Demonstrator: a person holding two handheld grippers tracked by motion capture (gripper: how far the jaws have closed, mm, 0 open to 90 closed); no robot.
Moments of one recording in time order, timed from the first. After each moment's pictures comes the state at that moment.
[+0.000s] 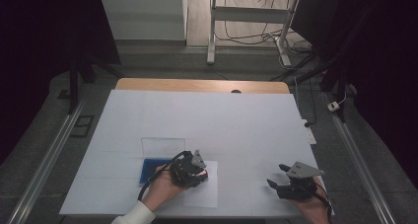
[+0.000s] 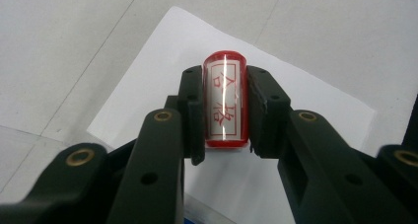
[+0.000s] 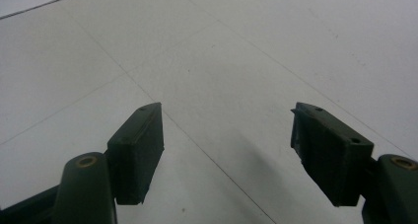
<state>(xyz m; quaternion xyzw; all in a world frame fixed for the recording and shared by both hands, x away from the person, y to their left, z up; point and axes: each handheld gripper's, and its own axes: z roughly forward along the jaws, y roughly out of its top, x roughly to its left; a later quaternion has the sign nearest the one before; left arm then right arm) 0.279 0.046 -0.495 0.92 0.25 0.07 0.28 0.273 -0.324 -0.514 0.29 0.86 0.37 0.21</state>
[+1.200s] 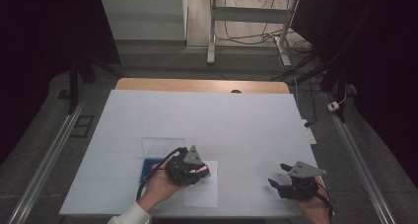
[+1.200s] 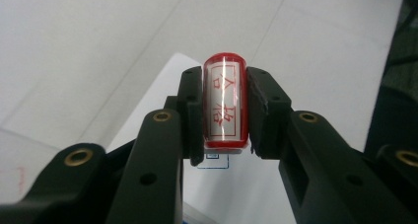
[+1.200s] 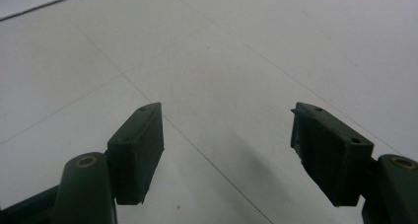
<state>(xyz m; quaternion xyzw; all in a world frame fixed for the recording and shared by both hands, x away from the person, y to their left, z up) 0.270 0.061 -0.465 0.90 0.25 0.08 0.35 0.273 -0.326 -0.511 0.30 0.85 0.37 0.21</state>
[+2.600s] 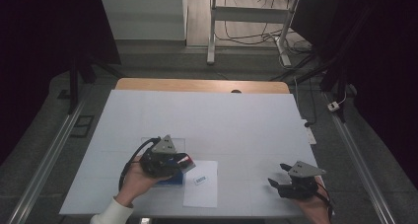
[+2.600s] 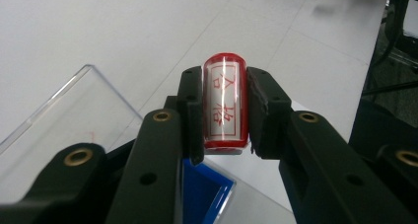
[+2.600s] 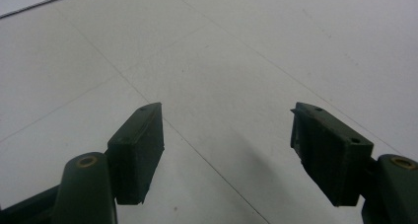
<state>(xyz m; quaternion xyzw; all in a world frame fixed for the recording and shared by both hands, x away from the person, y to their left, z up) 0.269 0.121 -0.442 0.87 0.28 0.09 0.39 0.275 -0.327 -0.513 0.30 0.85 0.37 0.21</state>
